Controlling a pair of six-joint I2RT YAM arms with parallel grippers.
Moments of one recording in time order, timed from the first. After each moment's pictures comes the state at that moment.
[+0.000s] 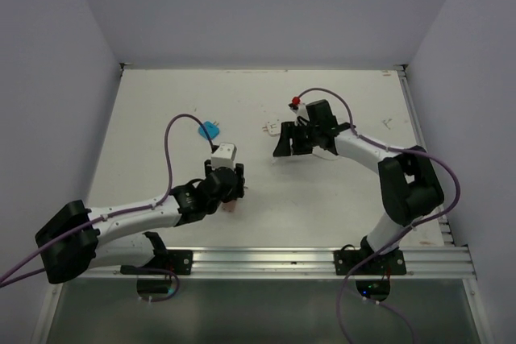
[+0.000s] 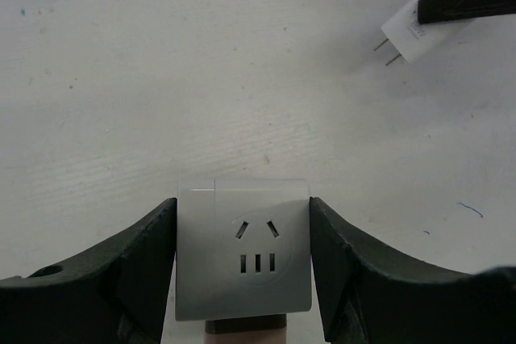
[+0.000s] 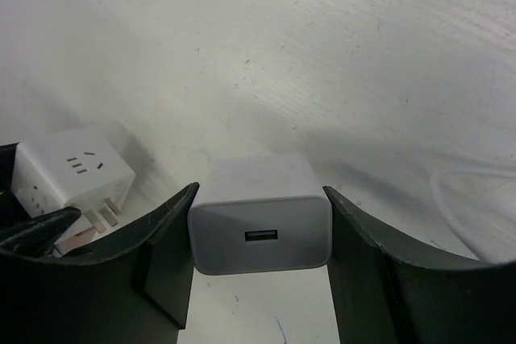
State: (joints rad) left arm -0.99 1.15 0.53 -0.02 -0.55 -0.57; right arm 0.42 1.66 1.04 -0.23 -0.45 0.33
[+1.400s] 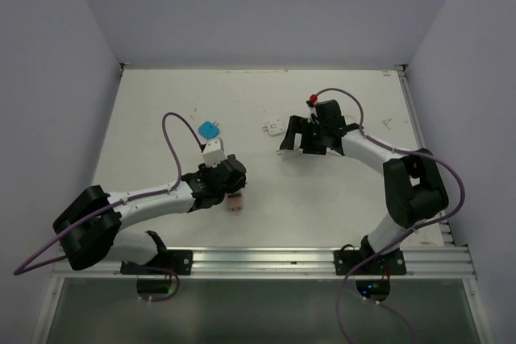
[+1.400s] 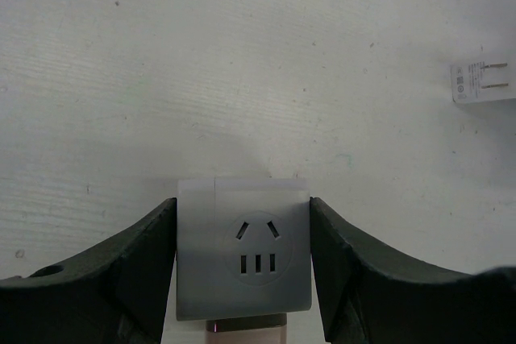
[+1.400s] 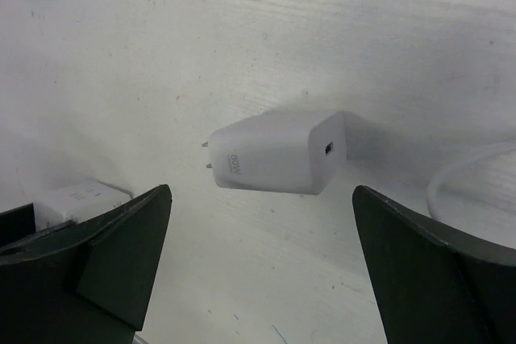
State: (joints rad) left arm -0.90 1.32 0.65 -0.26 -0.58 -1.03; right arm 0.36 1.68 1.01 -0.21 -0.30 0.50
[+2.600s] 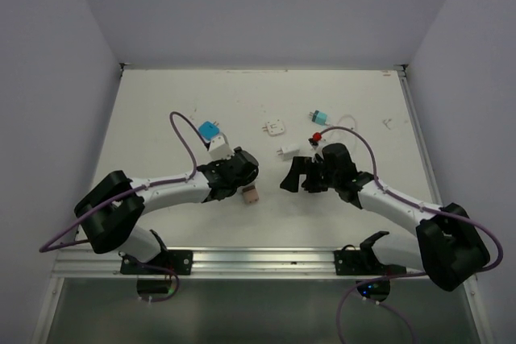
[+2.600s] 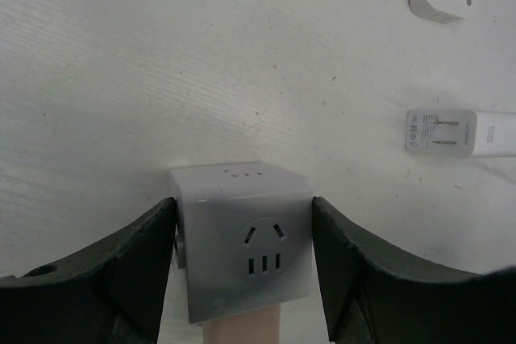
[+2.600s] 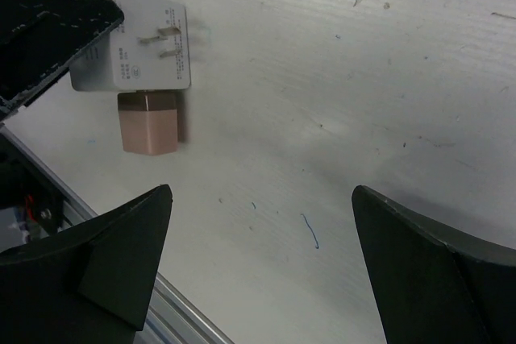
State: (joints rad) left arm -0.90 1.50 0.78 -0.25 -0.59 -1.25; right arm 0.52 1.21 0.53 -0.05 -0.31 0.53
